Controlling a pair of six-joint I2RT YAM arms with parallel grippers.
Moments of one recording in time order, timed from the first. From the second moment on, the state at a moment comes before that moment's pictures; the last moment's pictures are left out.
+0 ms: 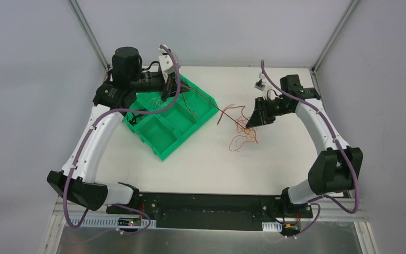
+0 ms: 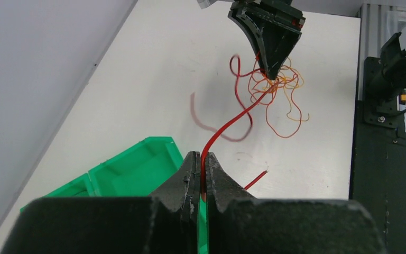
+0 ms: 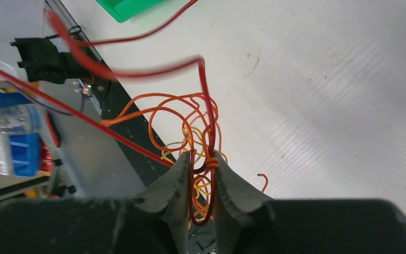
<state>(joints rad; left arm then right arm) -0.33 1.32 1.56 -0.56 0.87 0.35 0.17 1.47 1.31 -1.01 -0.81 -0.21</state>
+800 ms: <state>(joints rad) -0.29 1.41 2.07 -0.52 0.71 0.20 -0.19 1.69 1.30 -1.12 -0.78 -0.16</state>
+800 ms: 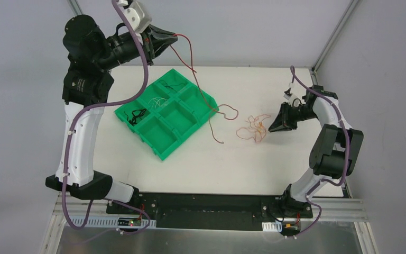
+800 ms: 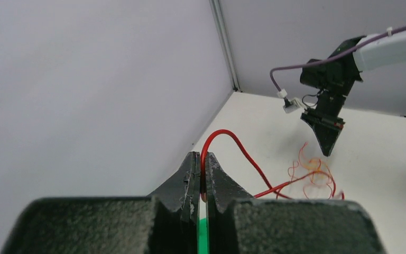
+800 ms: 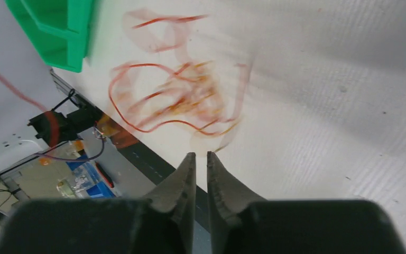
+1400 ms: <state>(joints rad) -0.29 1.51 2.20 -0.51 0.60 0.14 -0.20 1.70 1.26 -1.06 -0.58 -0.27</state>
